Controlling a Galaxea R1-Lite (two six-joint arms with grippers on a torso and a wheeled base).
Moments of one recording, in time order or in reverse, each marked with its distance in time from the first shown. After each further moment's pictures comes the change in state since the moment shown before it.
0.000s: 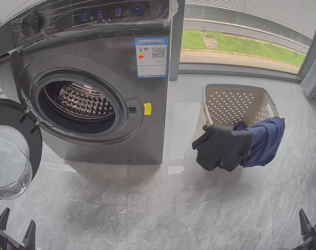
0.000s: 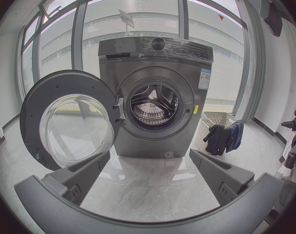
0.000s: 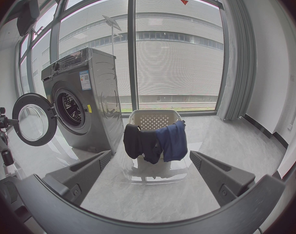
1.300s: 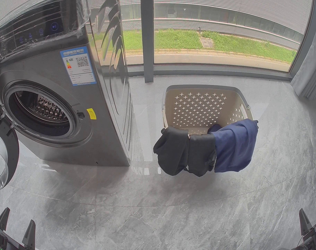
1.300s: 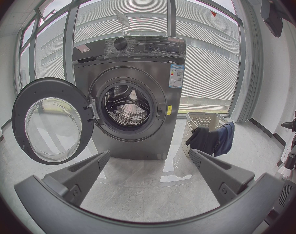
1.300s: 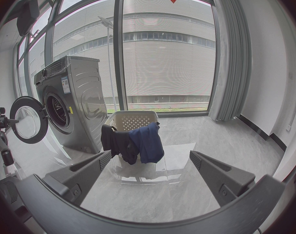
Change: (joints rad) left arm 0.000 0.000 0.000 0.000 0.003 -0.004; right arm 0.000 0.001 0.000 0.000 0.000 0.000
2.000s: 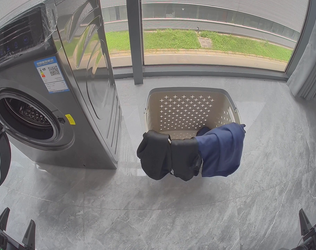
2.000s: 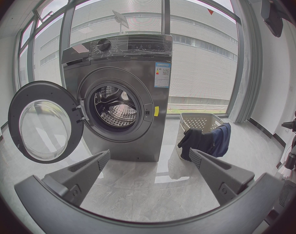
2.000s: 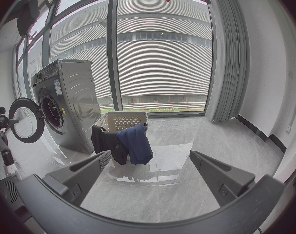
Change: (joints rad) left arm 0.000 0.000 0.000 0.001 0.001 0.000; right arm 0.000 0.000 0.000 0.000 0.000 0.000
